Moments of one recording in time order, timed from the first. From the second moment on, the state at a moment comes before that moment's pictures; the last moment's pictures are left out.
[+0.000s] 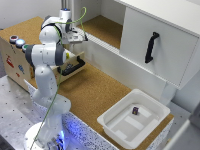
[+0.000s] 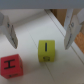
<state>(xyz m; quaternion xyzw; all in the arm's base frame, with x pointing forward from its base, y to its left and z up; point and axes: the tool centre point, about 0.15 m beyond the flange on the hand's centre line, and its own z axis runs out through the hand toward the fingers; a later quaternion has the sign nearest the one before) 0.398 0.306 0.384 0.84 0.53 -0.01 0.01</state>
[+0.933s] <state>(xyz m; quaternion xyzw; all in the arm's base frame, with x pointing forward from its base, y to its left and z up) 0.235 0.387 0.530 0.87 0.48 0.07 0.04</state>
